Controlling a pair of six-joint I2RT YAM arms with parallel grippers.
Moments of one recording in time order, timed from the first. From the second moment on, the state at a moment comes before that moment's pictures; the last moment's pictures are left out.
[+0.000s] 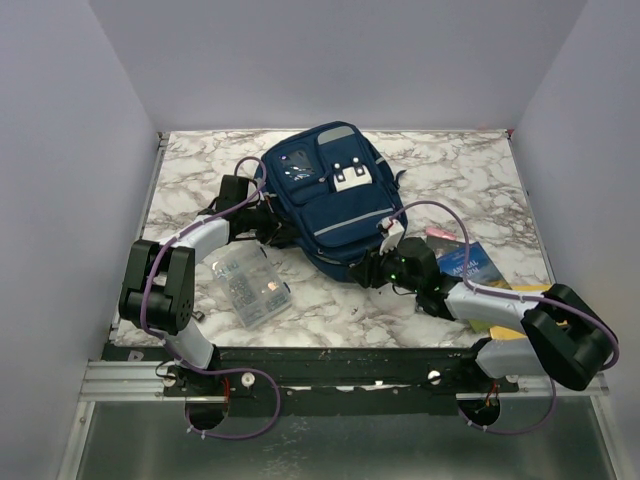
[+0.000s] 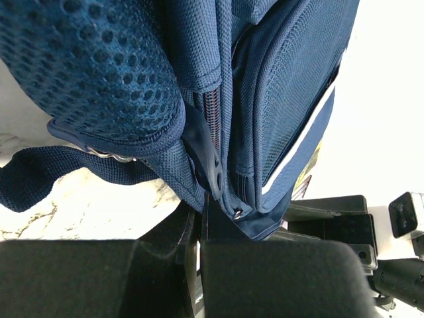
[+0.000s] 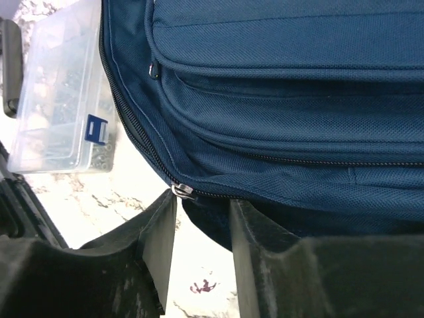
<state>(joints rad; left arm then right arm) -0.20 1.65 0.95 -0.15 0.67 -0.81 0.71 1.32 0.43 0.47 -0.16 0.42</state>
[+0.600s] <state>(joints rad) -0.20 1.58 0.95 -0.18 0.65 -0.70 0.72 1.26 0.56 0.17 -0.08 0.46</state>
